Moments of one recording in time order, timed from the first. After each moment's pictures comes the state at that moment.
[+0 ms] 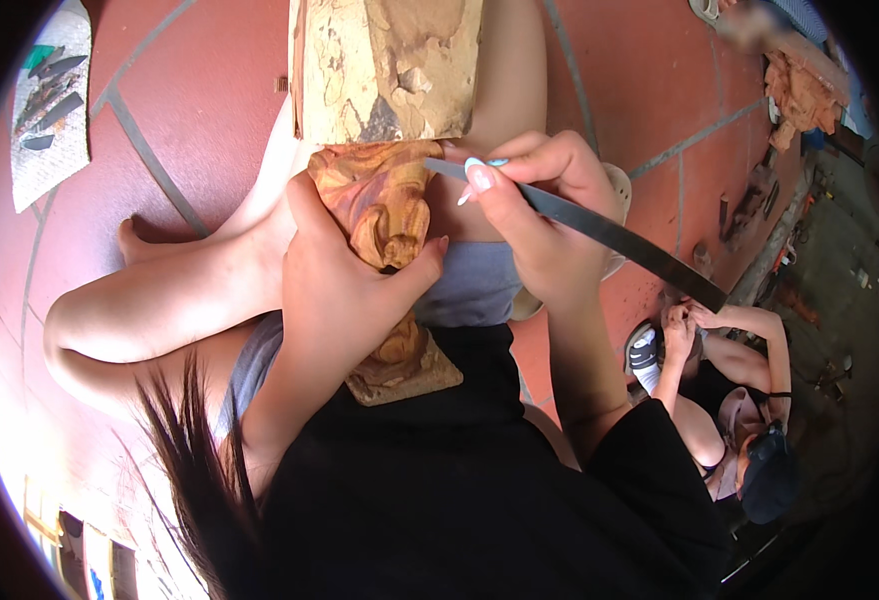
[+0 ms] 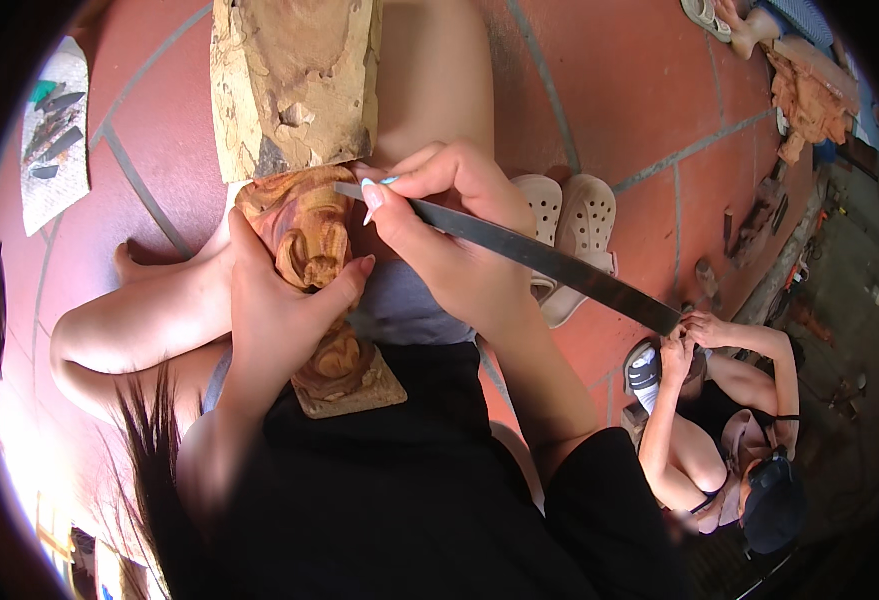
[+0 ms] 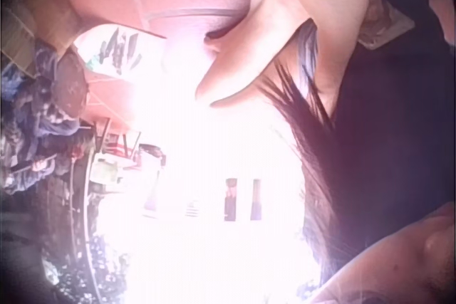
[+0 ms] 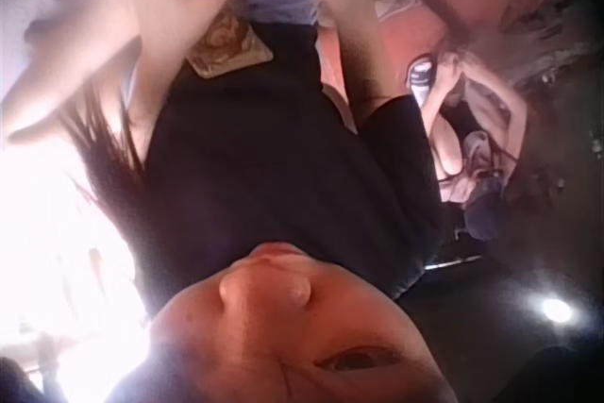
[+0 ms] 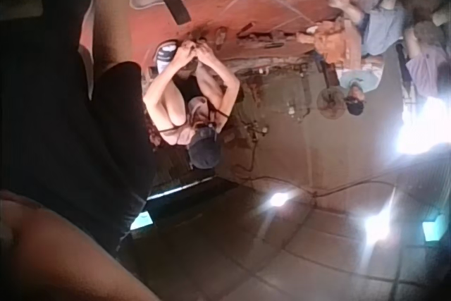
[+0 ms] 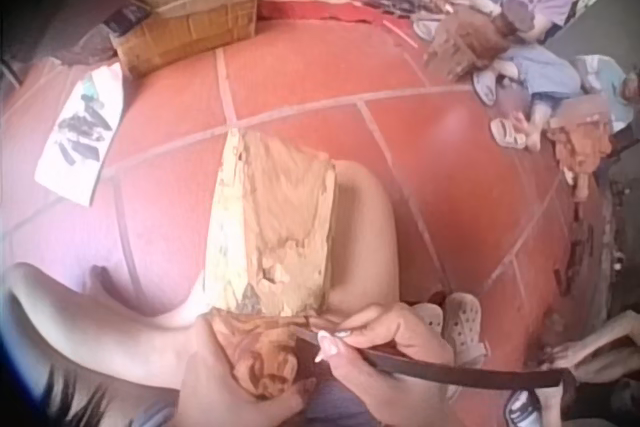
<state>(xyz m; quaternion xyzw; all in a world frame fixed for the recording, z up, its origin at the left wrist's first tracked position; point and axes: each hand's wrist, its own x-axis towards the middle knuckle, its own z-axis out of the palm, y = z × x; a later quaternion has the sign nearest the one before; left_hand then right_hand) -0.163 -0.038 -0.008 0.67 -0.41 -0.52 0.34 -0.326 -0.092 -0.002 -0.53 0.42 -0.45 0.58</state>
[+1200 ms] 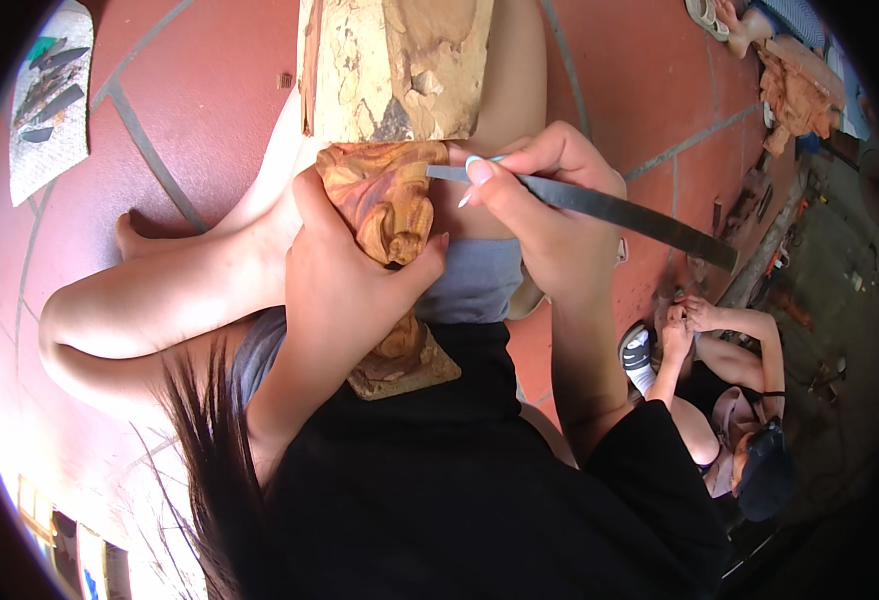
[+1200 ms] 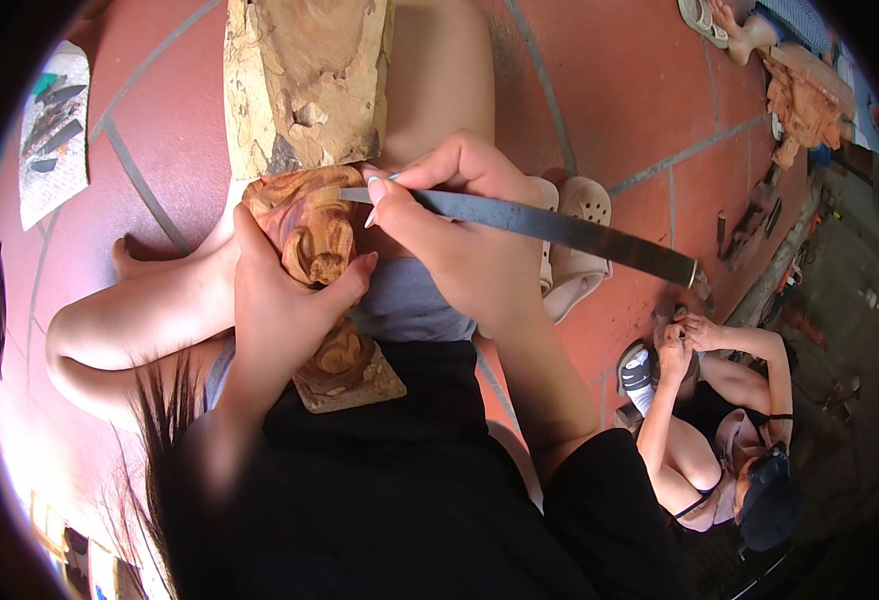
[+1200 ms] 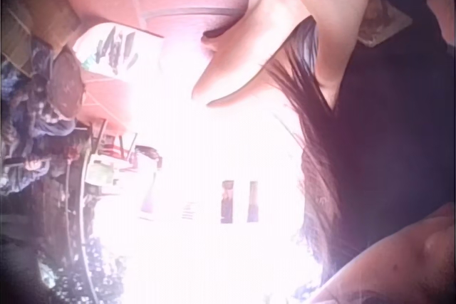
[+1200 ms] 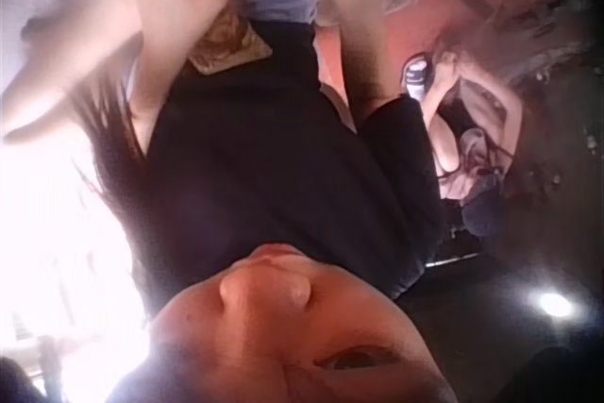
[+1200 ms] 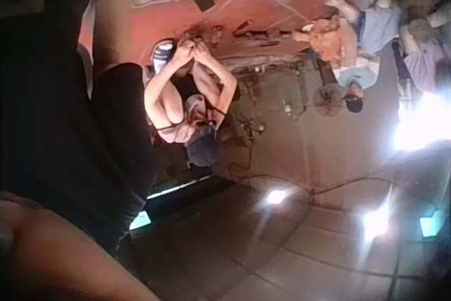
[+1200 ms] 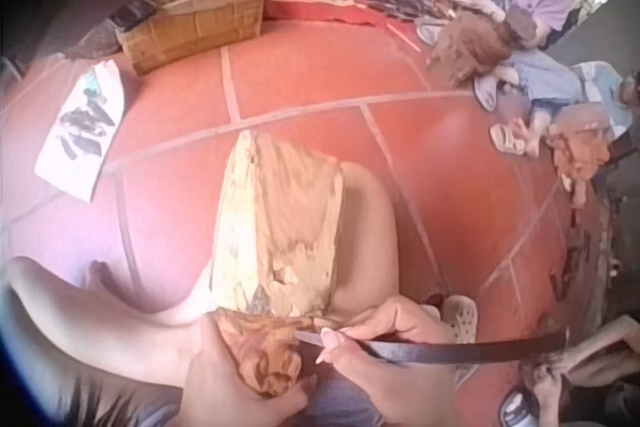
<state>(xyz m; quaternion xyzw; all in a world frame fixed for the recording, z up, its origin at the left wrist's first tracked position) -0.165 -0.038 -0.010 0.68 -0.45 -0.47 0.33 -0.322 -0.098 0.010 -0.49 0.49 -0.40 0.60</state>
